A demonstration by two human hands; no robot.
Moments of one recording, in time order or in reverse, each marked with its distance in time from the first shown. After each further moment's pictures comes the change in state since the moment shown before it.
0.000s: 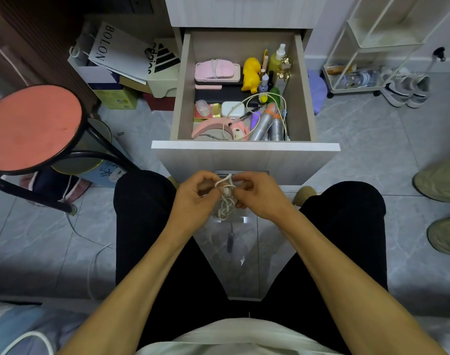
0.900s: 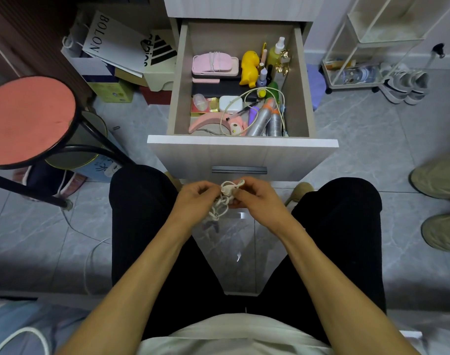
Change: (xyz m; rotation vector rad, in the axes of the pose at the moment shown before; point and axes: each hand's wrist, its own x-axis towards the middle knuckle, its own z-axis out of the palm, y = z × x) left_hand 0.002 -0.004 0.010 0.089 0.007 -0.370; right_hand -0.014 0.023 0.013 0.508 -0.007 0.083
